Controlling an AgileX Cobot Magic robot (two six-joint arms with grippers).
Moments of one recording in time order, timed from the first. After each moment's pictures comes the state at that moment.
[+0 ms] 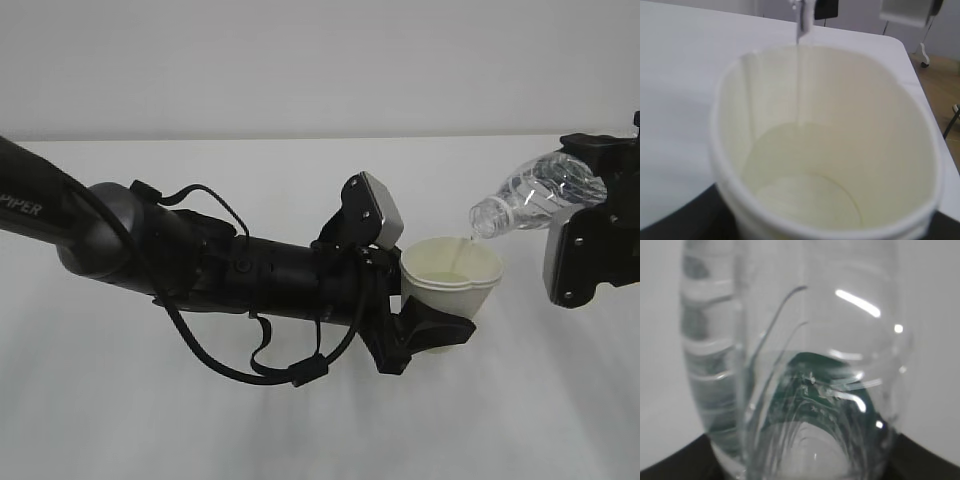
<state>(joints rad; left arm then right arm) -0.66 2.17 -1.16 1.09 -0.85 -0.71 0.10 1.56 -0.44 -0.13 -0.87 -1.64</state>
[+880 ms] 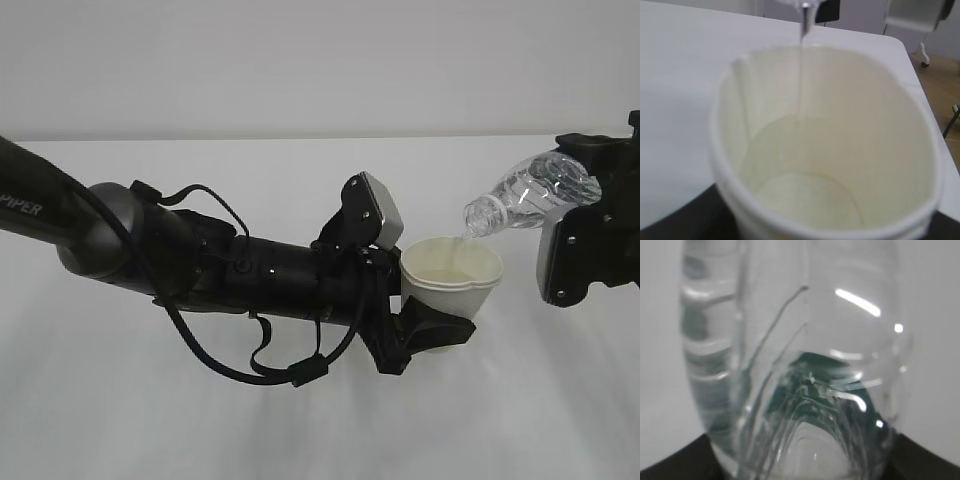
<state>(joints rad) -0.66 2.17 -1.16 1.09 -0.85 -0.71 0.13 1.56 -0.44 -0.09 -0.87 -1.65</state>
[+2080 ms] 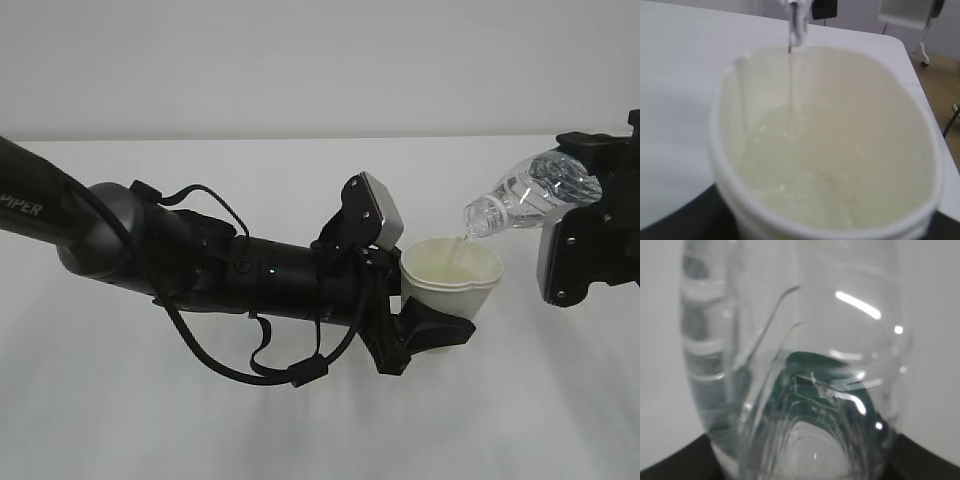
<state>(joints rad) -0.66 2.17 -1.16 1.09 -0.85 -0.71 0.13 1.56 -0.44 -0.07 -0.87 -1.67</state>
